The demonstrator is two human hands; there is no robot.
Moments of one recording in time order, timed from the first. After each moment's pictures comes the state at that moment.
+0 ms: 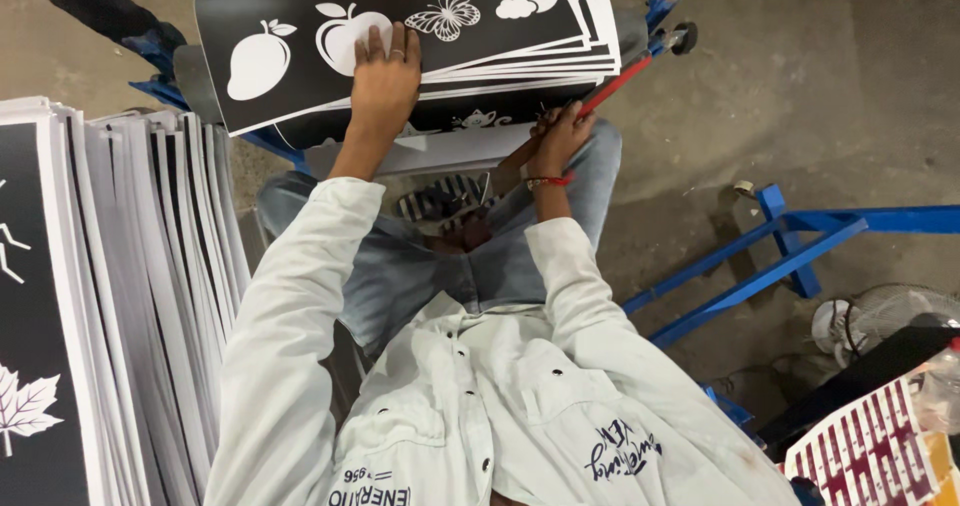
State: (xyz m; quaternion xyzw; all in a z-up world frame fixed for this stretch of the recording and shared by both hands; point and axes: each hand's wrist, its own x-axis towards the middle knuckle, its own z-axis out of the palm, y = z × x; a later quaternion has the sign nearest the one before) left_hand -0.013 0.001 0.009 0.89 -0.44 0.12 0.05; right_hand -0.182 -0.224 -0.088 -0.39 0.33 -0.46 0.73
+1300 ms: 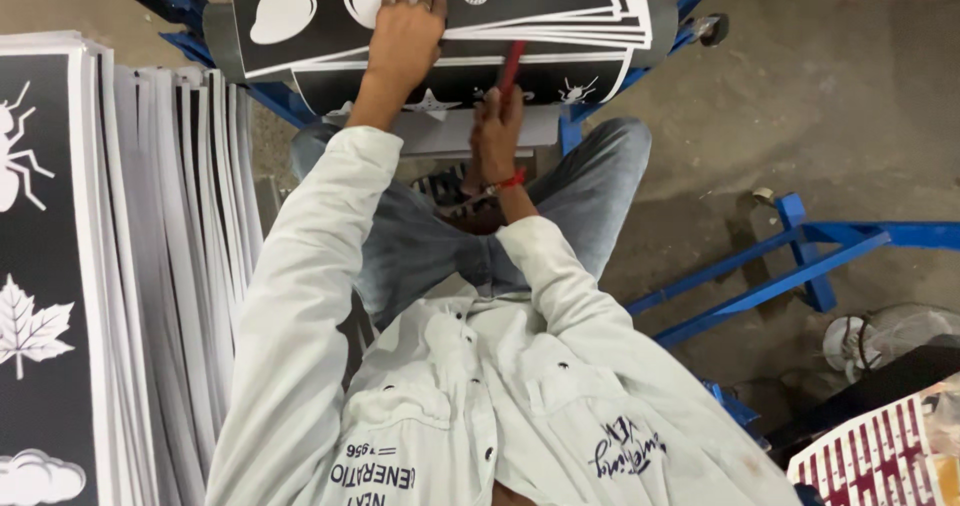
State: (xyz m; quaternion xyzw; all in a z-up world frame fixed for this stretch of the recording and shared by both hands) left_hand -0.003 0.001 0.026 0.87 -0.46 0.15 0.05; right_hand -0.168 -0.110 -0.078 -0.45 0.33 -0.27 0.78
